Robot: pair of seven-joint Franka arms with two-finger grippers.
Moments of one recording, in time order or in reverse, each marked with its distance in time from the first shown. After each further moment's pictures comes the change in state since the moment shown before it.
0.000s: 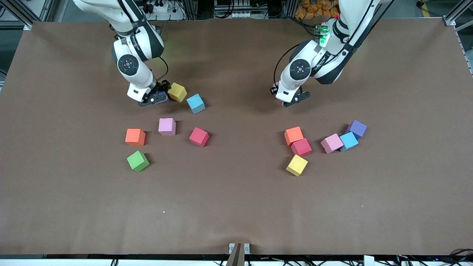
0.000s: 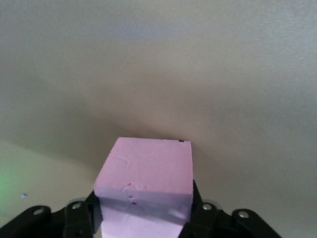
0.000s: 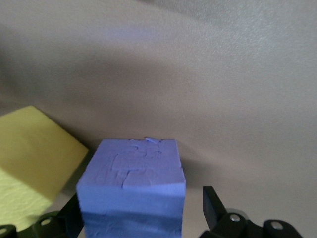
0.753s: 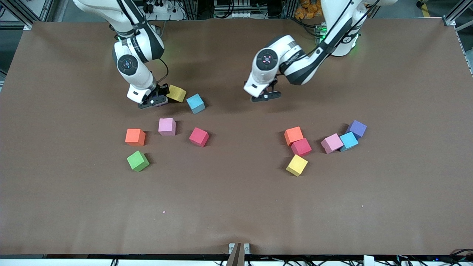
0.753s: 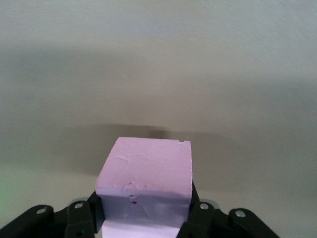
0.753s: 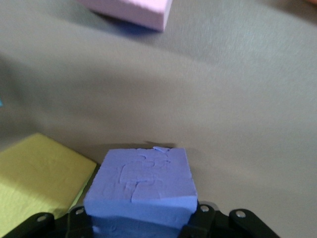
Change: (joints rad) left arm -0.204 0.132 -0.009 0.314 0.128 -0.144 -0.001; right arm -0.001 -0.013 -0.005 0.030 0.000 0.016 0.000
